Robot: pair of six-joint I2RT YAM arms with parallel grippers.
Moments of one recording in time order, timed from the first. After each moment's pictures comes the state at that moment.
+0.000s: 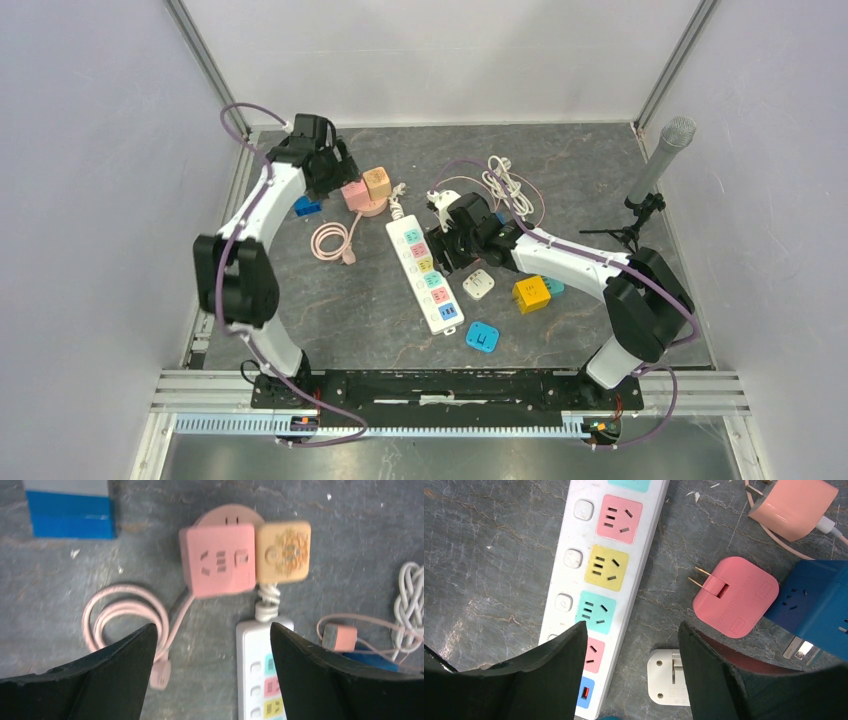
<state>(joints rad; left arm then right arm) -0.15 1.65 1.43 -0.68 -0.07 -0.55 0.78 1.62 1.07 -0.29 -0.04 0.16</state>
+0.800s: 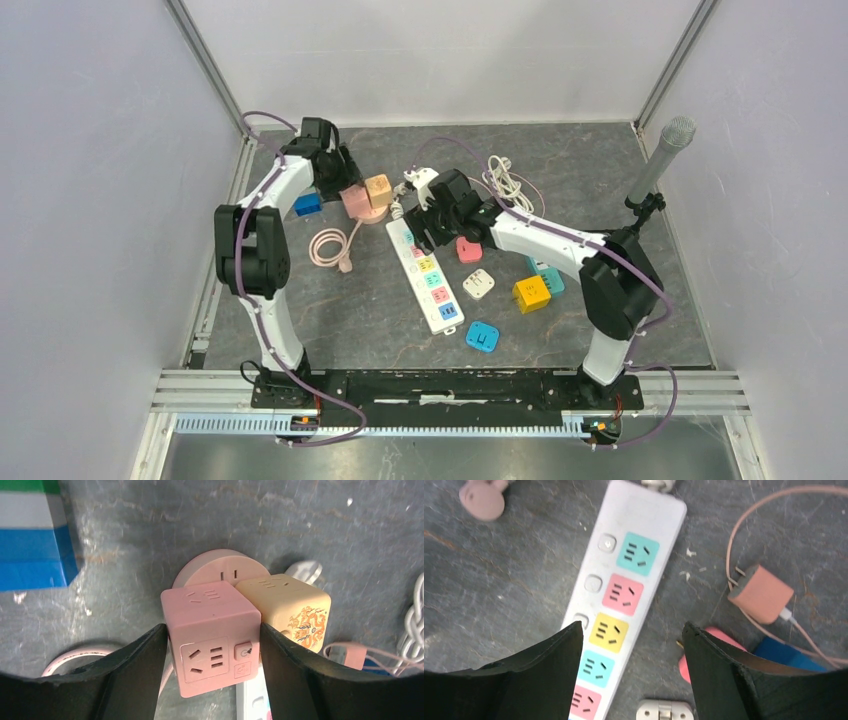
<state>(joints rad) -0.10 1.98 1.59 -0.59 0.07 -0.55 0.77 1.76 1.29 -0.32 -0.03 0.05</state>
